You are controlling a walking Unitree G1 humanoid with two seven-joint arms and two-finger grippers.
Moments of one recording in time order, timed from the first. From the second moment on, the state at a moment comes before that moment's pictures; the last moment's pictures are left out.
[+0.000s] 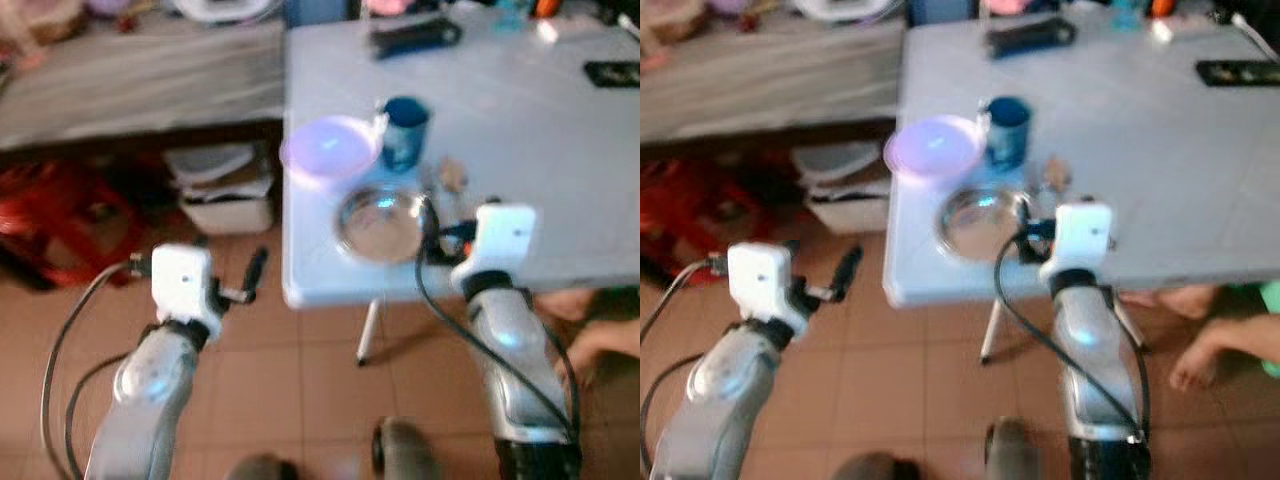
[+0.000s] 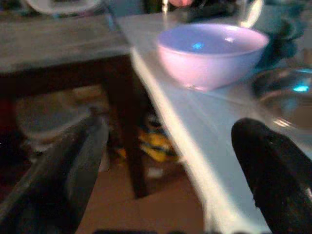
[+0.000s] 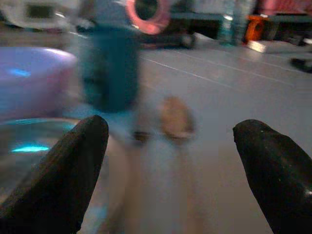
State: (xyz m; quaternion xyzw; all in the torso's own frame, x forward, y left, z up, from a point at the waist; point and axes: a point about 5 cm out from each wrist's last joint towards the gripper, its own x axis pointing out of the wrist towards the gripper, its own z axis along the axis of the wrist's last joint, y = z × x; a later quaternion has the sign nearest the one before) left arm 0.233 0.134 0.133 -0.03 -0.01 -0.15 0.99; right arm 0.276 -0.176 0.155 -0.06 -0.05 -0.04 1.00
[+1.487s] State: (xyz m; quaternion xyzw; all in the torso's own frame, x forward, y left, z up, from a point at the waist) left arm 0.223 0.145 0.133 -0.01 0.00 -0.14 0.99; right arm 0.277 -0.178 0.150 0.02 -0.01 0.01 1.00
